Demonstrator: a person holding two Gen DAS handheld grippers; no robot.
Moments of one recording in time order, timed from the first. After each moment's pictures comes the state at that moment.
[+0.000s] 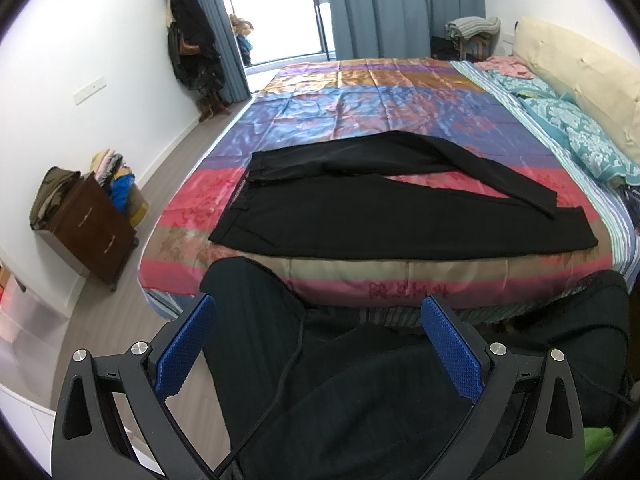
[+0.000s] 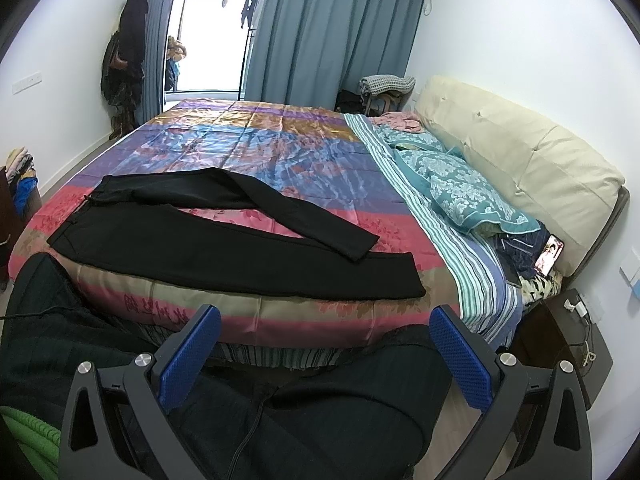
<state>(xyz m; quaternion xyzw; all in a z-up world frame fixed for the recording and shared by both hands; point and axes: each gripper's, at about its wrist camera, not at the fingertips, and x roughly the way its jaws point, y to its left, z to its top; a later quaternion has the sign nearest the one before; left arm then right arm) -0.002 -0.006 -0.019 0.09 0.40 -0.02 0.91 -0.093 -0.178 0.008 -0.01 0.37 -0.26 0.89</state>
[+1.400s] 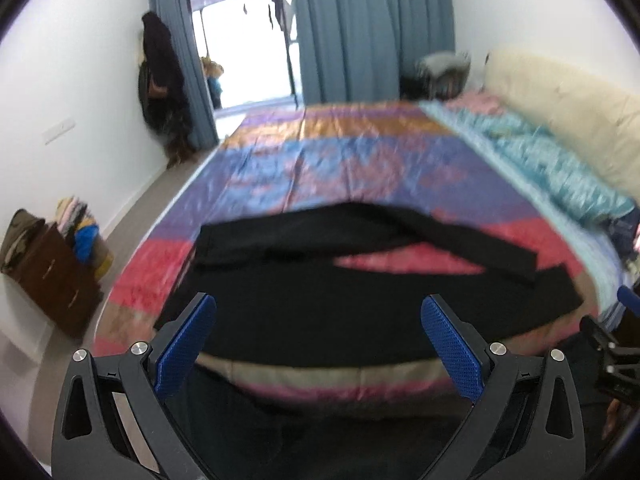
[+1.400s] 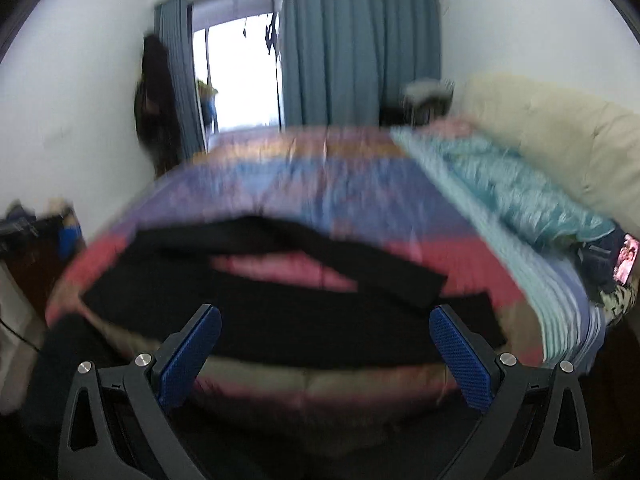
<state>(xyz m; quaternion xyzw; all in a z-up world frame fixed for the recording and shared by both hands) 0.099 -0.083 -0.005 0.09 0.34 -0.08 0.93 0.011 -0.242 -0.030 0.06 0.34 -0.15 0.92</state>
